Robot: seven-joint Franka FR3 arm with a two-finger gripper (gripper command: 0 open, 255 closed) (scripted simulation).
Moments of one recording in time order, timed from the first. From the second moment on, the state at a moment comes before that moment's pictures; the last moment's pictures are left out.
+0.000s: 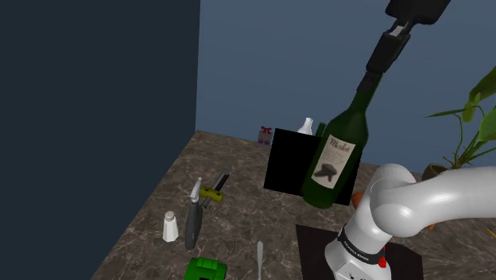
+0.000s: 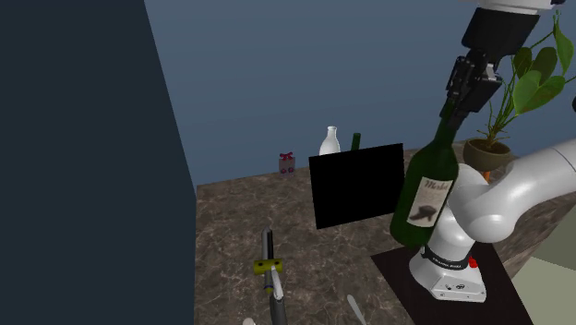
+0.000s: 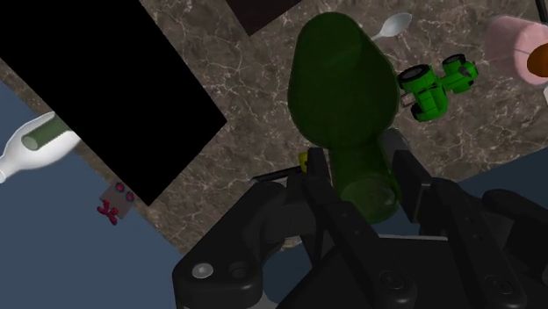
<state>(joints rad) 0.07 -0.90 0.25 -1.88 0.15 1.10 0.35</state>
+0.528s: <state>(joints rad) 0.08 -0.98 0.26 -2.05 0.16 1.18 0.34</state>
